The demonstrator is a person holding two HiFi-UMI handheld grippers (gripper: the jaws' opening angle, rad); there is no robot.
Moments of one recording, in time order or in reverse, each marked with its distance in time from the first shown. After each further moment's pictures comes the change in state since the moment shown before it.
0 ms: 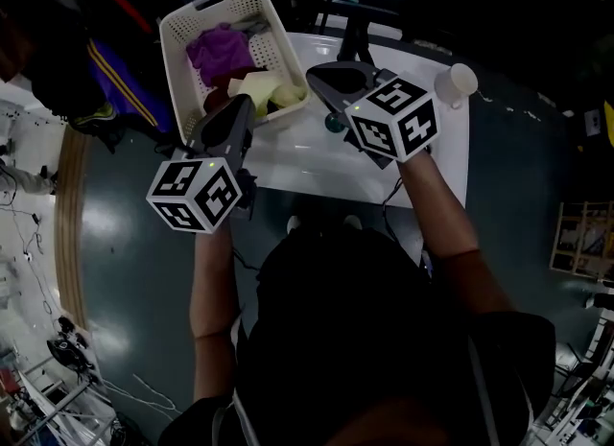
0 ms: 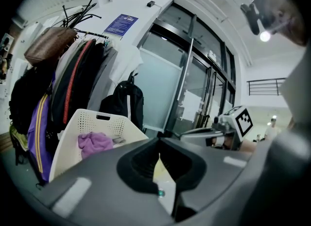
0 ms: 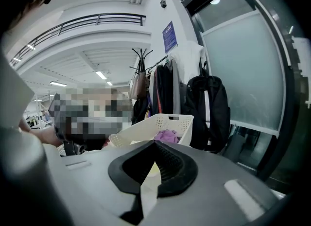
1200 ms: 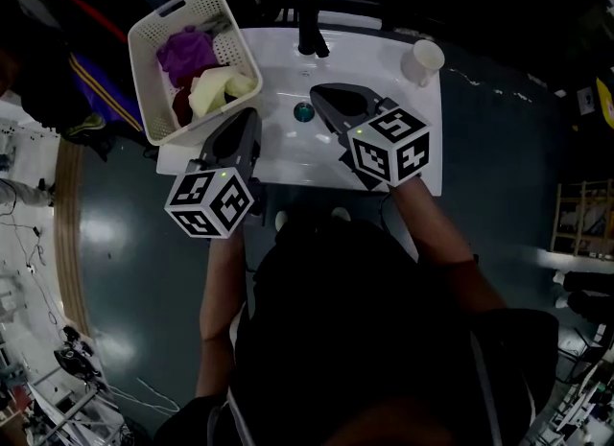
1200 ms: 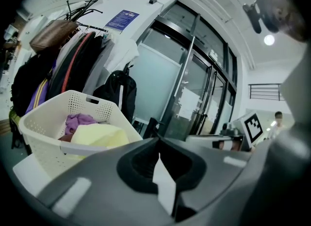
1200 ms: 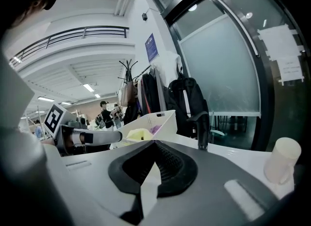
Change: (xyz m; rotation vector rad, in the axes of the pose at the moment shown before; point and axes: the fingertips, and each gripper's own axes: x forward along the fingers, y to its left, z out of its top) left arm 0.019 -0.080 -0.058 -0.063 0.017 -0.002; right arm -0.087 -0.016 -0.065 0.164 -0.088 -0.103
